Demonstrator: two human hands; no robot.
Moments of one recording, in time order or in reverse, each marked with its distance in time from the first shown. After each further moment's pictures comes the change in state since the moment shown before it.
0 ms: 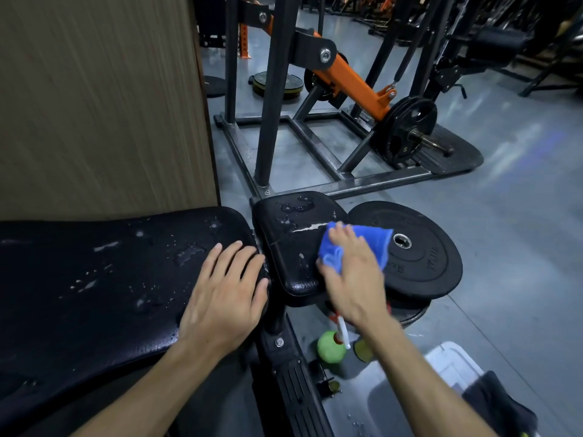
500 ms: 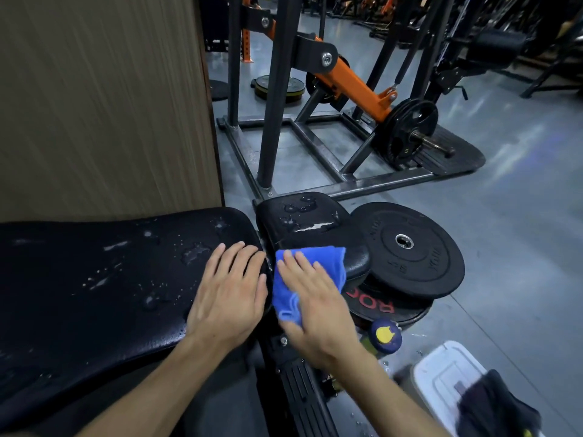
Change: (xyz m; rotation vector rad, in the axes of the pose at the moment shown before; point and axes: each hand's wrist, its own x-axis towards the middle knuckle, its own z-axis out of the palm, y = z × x) left_hand 0.000 0.000 0.000 0.005 -0.009 -0.040; right_hand -0.052 -0.041 0.019 -0.047 -0.188 -0.348
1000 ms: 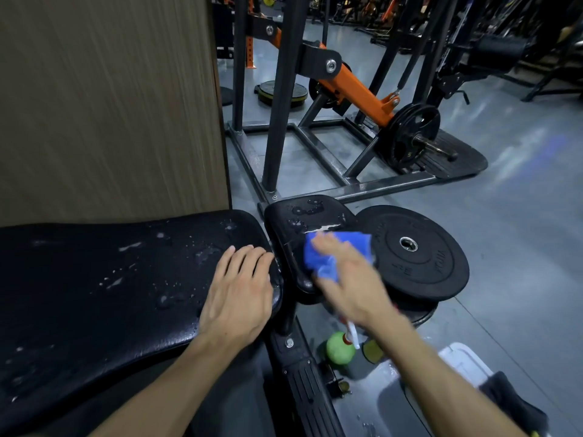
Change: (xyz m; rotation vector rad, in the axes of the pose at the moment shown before) left_hand -0.003 -0.002 -0.003 0.022 -0.038 -0.027; right_hand 0.028 0.046 -0.030 0.029 0.055 0.138
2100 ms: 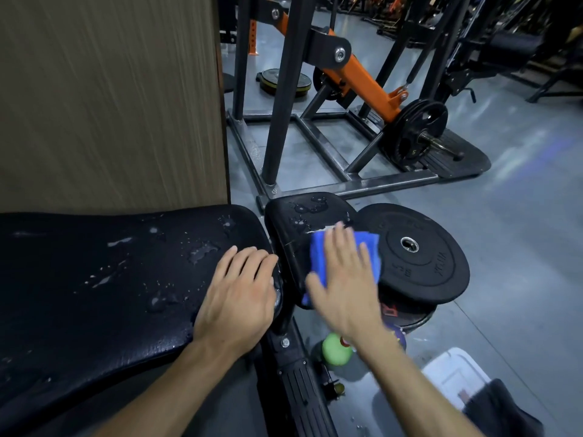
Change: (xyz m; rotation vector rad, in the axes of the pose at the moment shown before) left_hand 0.003 -0.001 0.002 -0.087 0.000 0.030; right_hand 0.006 -0.017 0.025 -0.308 0.020 0.178
